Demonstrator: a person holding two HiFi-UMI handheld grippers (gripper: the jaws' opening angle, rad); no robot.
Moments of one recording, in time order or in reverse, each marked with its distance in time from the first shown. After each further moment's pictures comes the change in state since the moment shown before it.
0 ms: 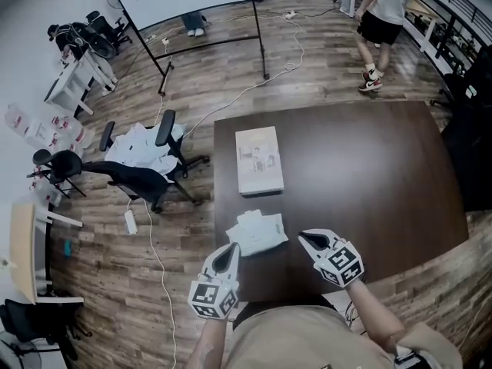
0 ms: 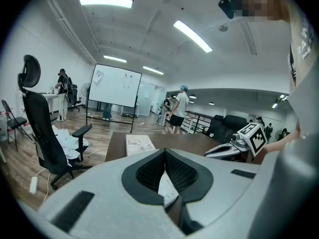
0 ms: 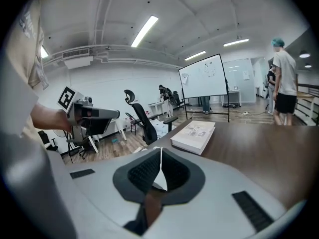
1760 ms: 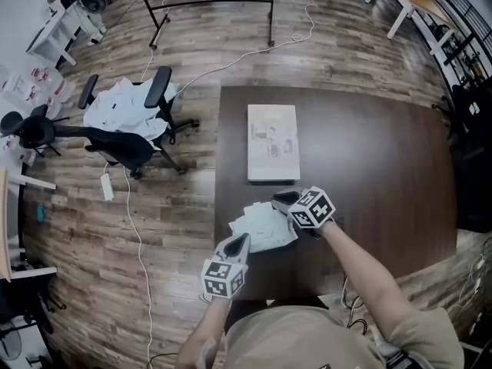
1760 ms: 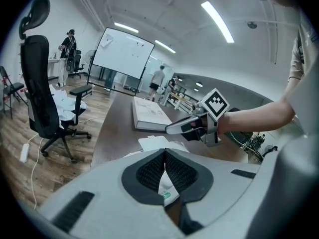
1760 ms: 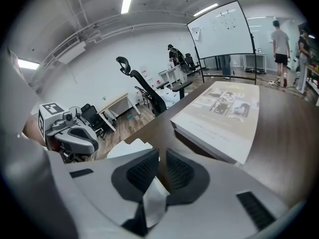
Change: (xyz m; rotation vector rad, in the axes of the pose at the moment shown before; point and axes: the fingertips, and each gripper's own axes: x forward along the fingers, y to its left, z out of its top) left arm 0.064 0.070 -0.124 -0.200 0.246 -0.062; right arm 0.213 -0.031 -0.032 0.041 0.400 0.239
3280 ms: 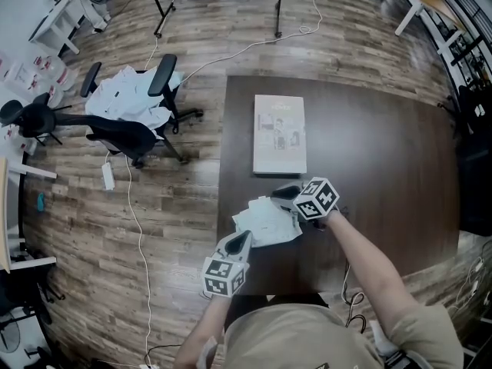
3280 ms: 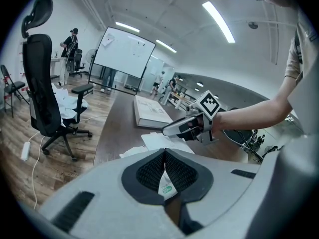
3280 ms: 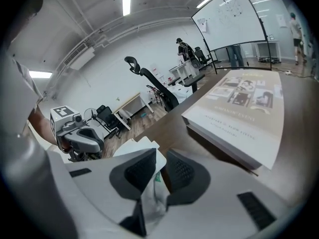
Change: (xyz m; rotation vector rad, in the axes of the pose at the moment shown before) left arm -0.007 0.004 -0.008 -0.011 0.008 0.005; right arm 0.021 0.013 -0.005 0.002 0.030 0.187
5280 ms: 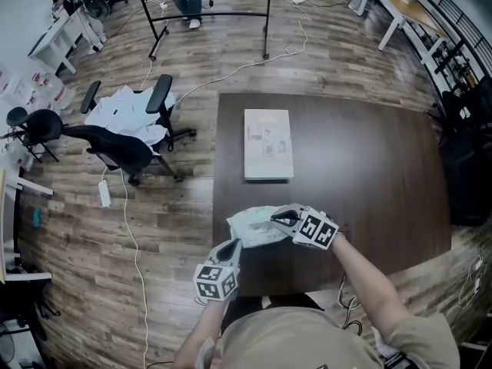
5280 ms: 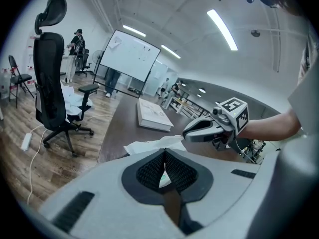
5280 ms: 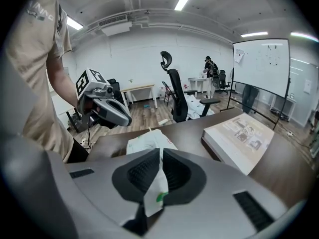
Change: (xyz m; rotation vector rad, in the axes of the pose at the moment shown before) left arm -0.028 -0.004 -0.012 -0.058 -0.056 0.004; right arm -0.046 0.078 -0.022 -0.455 0.000 -0.129
